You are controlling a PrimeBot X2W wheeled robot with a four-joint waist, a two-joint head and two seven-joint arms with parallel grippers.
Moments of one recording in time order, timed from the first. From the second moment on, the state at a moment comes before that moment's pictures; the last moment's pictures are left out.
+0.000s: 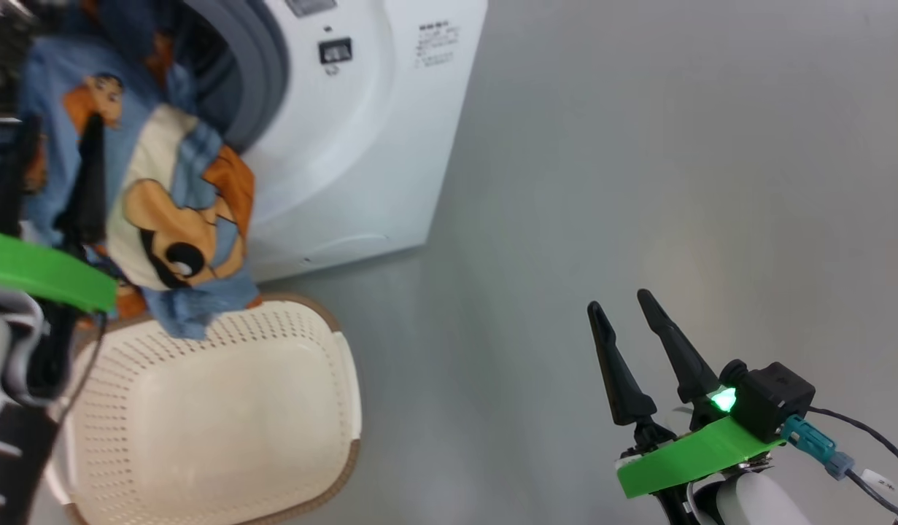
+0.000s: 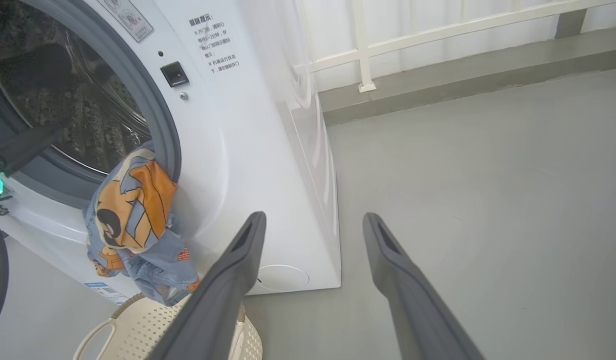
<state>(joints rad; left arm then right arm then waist) -0.79 0.55 -0.49 0.58 -0.90 -0.13 -0.25 -0.14 -0.04 0.25 0.12 0.38 0.13 -0.25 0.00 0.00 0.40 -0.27</state>
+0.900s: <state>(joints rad) -0.24 0.39 -0.19 0.33 -0.67 -0.10 -0.26 -0.14 -0.04 0.18 0.27 0.34 0.13 -0.25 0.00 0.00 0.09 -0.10</state>
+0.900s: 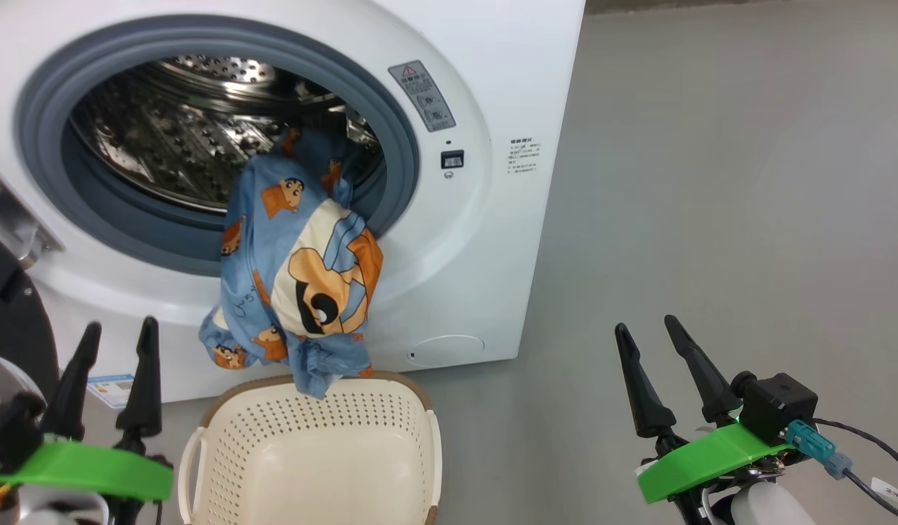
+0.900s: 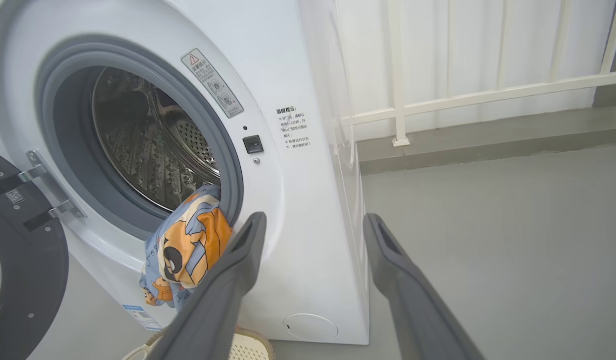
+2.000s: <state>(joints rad) -0.05 0.31 -0.05 0.19 -0.55 -0.10 -0.26 -0.11 -0.04 0.13 0.25 0.25 0.13 -0.25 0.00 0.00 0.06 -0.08</state>
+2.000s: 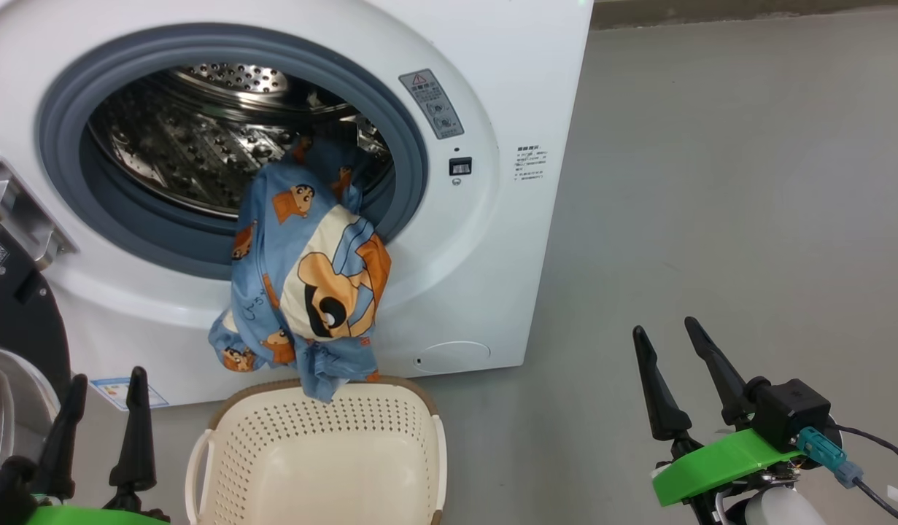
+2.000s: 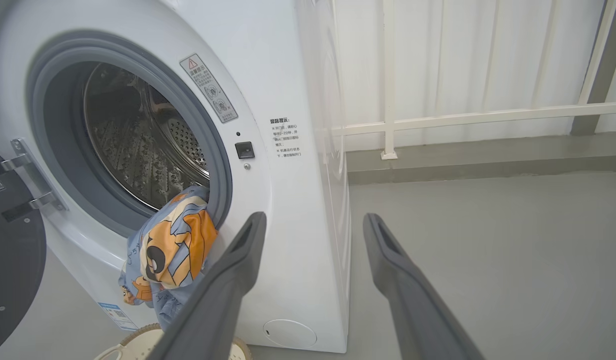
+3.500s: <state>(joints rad) -0.22 0.46 -0.33 0.42 -0.73 -0.13 -0.20 -0.11 -0.04 0.19 0.14 0.26 0.13 -0.25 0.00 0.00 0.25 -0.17</state>
